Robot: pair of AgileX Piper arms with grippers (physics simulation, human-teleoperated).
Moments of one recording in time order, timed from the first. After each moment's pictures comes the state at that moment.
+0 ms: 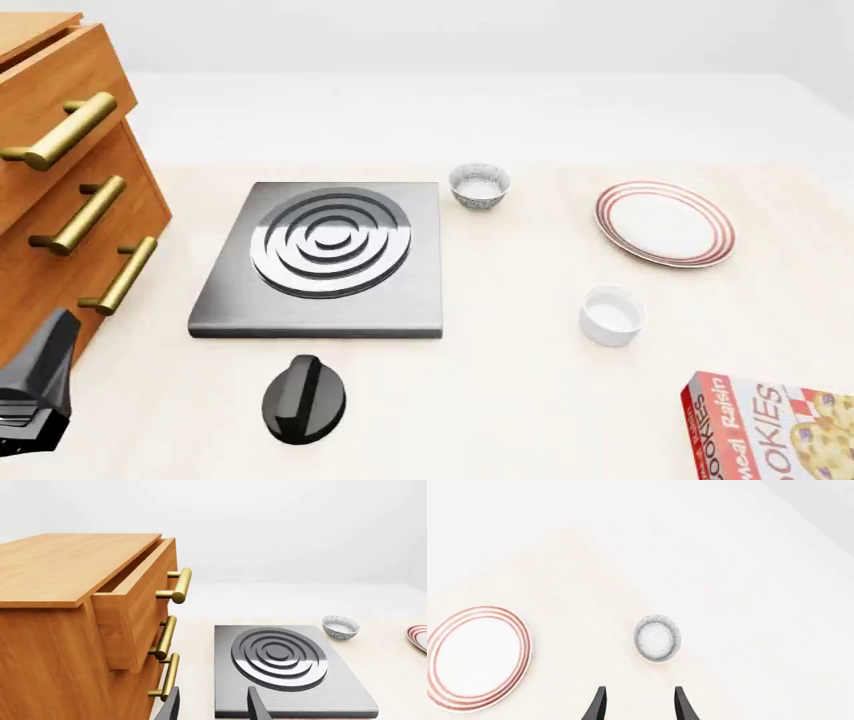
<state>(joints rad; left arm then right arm) 0.00 0.01 0.00 0.00 0.00 -0.75 1.37 -1.21 0.59 -0.12</state>
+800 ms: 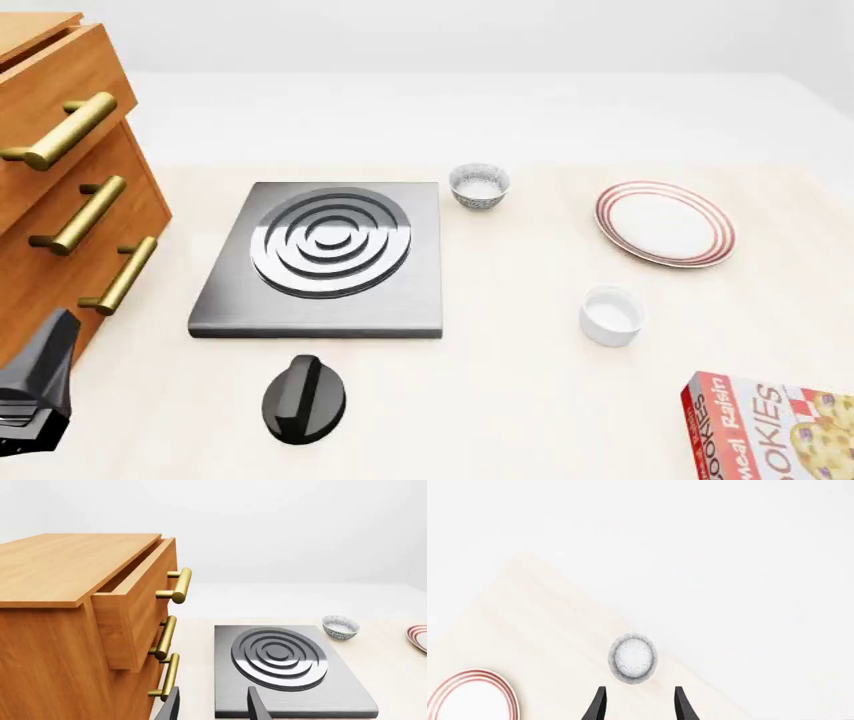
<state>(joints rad) 0.00 0.01 0.00 0.00 0.00 -0.89 1.78 -1.84 0.97 0.07</state>
